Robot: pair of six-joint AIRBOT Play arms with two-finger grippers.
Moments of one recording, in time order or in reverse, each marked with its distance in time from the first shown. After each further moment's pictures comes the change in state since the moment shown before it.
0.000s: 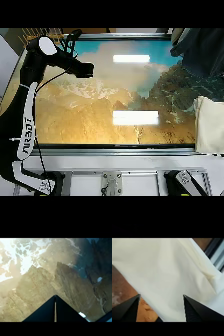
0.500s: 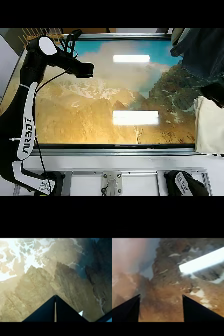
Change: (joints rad) left arm 0.000 0.000 0.000 0.000 0.000 -0.001; right arm 0.427 0.139 -0.011 0.478 -0.046 -0.258
